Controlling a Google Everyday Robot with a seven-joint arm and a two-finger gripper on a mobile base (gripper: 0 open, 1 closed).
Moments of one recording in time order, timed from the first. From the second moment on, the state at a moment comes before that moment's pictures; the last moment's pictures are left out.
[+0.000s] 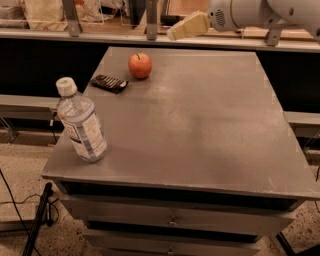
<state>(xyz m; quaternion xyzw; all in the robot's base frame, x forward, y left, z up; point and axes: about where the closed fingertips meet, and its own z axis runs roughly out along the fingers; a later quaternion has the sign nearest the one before) 0.731 -0.097 1.022 -0.37 0.73 0.13 0.56</state>
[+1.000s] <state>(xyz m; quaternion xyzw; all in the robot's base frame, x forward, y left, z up) 0.778 -0.008 0.938 -0.36 0.71 0.19 0.57</state>
